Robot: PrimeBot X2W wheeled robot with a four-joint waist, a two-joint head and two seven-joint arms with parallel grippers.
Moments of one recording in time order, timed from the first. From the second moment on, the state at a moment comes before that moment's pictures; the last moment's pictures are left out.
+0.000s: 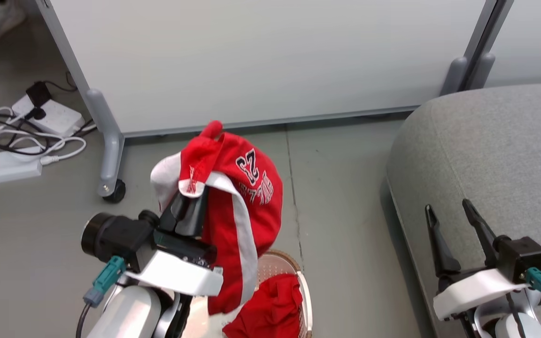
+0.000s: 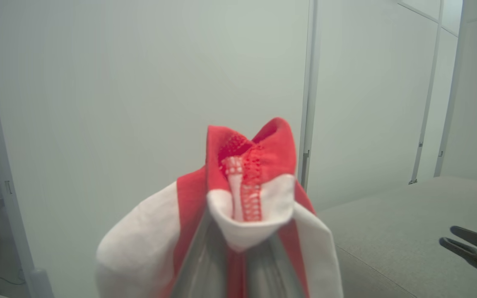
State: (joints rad) left arm -0.24 0.18 -0.42 0.02 -0.37 0.07 -0.25; right arm -0.11 -0.09 0.08 0.20 0.16 0.13 -0.17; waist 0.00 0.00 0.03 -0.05
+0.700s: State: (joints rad) left arm -0.17 0.21 -0.46 -0.07 -0.37 0.07 -0.21; right arm -0.05 -0.06 0.07 0.15 0.16 0.13 -0.14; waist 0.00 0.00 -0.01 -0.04
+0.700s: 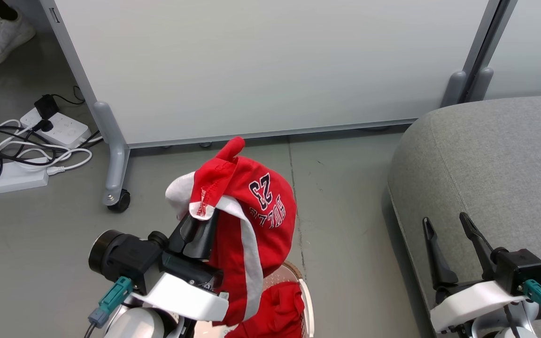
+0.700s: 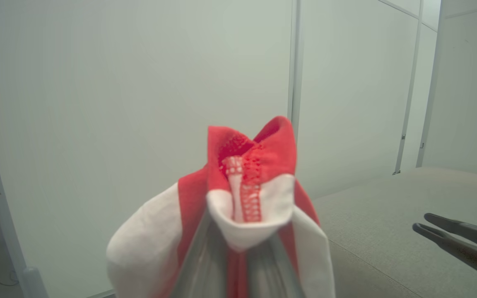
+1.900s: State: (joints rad) left arm -0.19 0.20 -0.51 -0.03 -0.38 0.06 -0.22; right arm -0.32 -0.07 0.77 0.17 0.41 0.13 -0.02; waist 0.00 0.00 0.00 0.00
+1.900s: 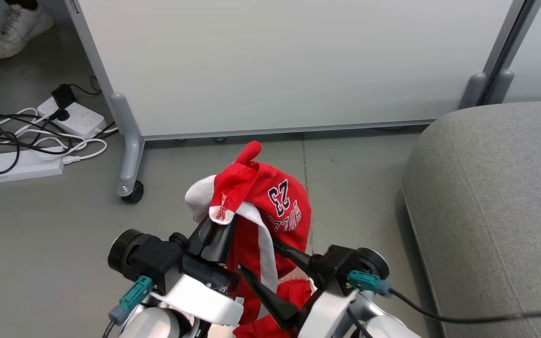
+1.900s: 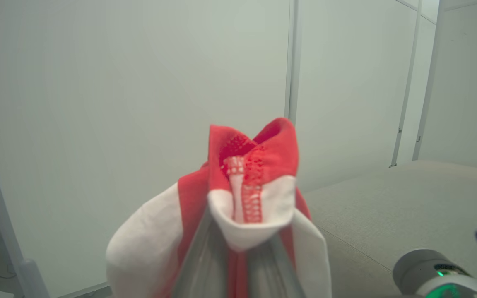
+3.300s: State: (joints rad) left arm -0.19 0.26 -0.67 -0.04 -0.31 -0.02 -0.06; right arm -0.49 -0.07 0.66 0.38 0.40 0.13 -0.10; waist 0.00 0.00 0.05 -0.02
